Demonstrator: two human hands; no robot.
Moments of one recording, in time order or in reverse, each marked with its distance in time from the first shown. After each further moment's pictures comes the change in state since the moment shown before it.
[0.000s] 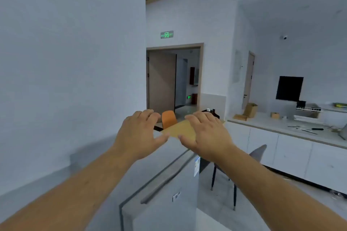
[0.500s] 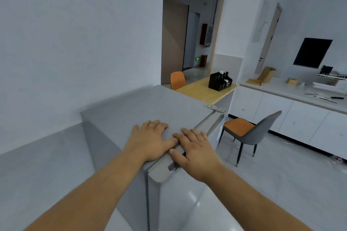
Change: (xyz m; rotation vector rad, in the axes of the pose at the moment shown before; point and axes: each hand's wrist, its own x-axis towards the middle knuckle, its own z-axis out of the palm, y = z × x) left_hand -0.073 -0.074 0.161 -0.205 -0.581 -0.235; right_hand -0.049 -0.088 0.204 0.314 -0.373 0.047
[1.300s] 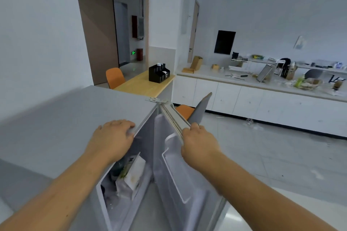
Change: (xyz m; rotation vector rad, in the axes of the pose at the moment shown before) left_hand 0.044 0.039 0.018 -0.066 0.125 0.301; right_hand -0.074 0.047 -0.076 -0.377 -0.019 0.563
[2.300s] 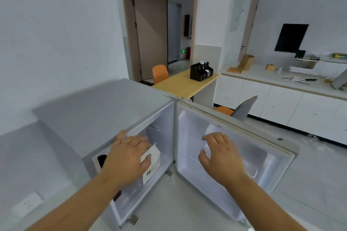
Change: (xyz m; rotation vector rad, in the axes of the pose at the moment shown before) left_hand -0.087 0.084 0.048 0.270 0.109 0.039; right_hand 0.001 0.124 0.080 0.362 0.308 -0.280
